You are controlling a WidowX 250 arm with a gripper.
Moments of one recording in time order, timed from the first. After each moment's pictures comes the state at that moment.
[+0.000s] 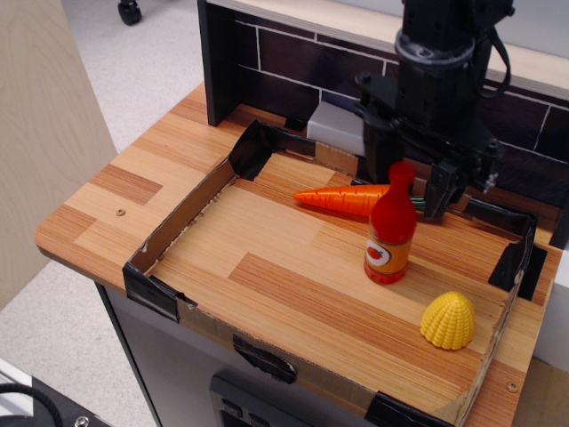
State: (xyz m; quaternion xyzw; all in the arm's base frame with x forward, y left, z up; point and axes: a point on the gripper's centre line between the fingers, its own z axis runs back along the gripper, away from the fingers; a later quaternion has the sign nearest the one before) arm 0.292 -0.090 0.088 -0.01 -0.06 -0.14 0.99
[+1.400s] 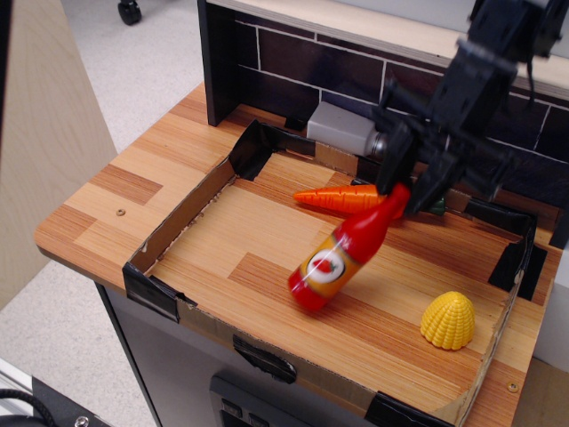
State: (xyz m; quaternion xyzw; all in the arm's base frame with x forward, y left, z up) arm 0.298 -0.094 0.059 0.08 0.20 -0.14 0.97
